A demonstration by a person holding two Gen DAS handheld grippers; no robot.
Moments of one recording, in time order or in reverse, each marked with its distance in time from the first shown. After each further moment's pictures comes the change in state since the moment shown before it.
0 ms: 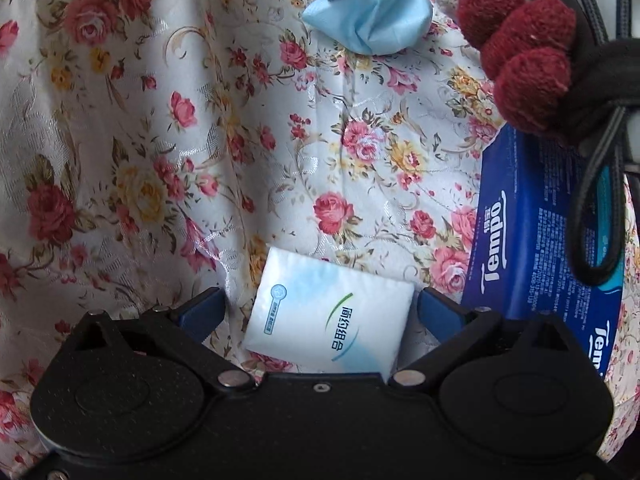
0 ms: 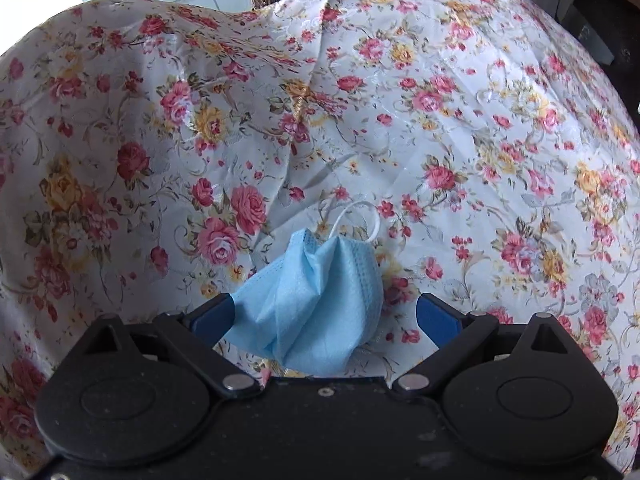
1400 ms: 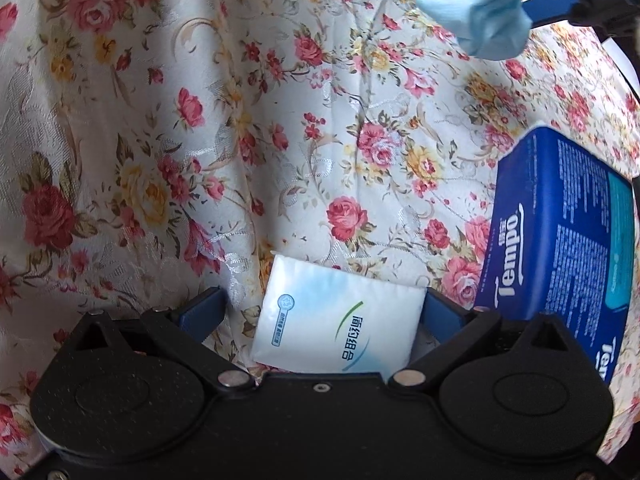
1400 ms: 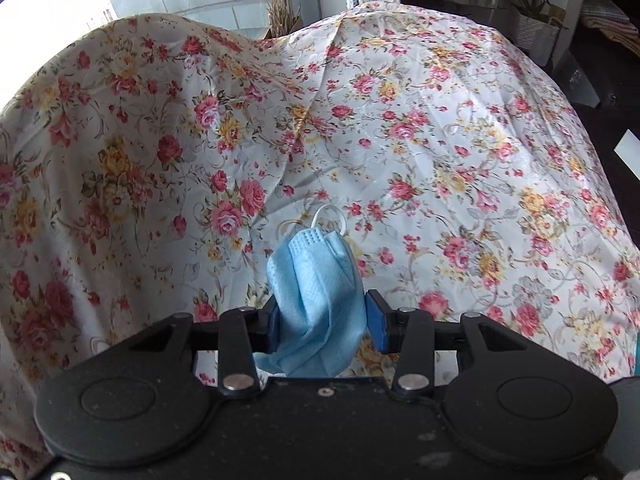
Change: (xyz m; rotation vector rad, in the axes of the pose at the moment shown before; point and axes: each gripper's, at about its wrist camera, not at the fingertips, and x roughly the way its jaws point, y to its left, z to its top) left arm 0.009 0.011 0.002 -0.026 0.014 -0.003; right arm -0.072 -0.014 -0.028 -0.087 -0.061 -0.020
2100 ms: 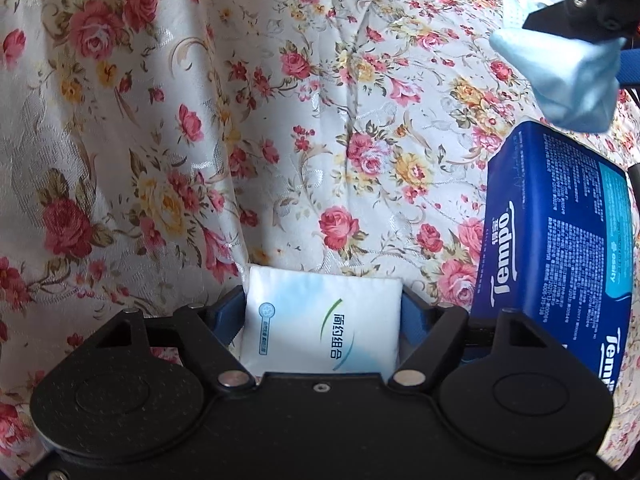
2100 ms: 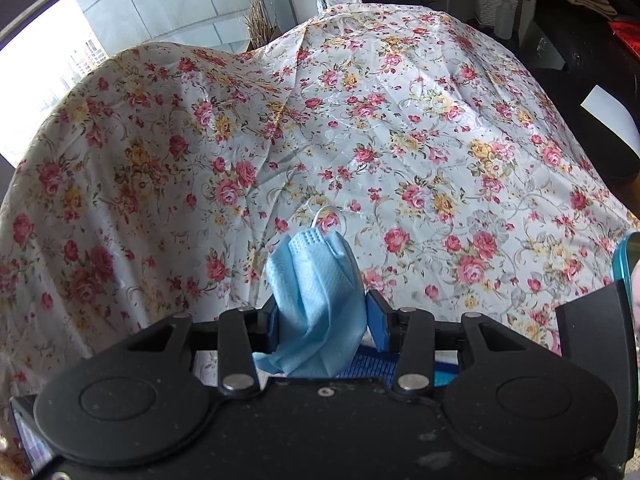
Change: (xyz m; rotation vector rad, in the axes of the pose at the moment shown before) left arm -0.006 -0.006 -0.005 0.042 -0.074 0.018; right arm -0.063 -0.022 -0.047 0.114 -0.012 0.025
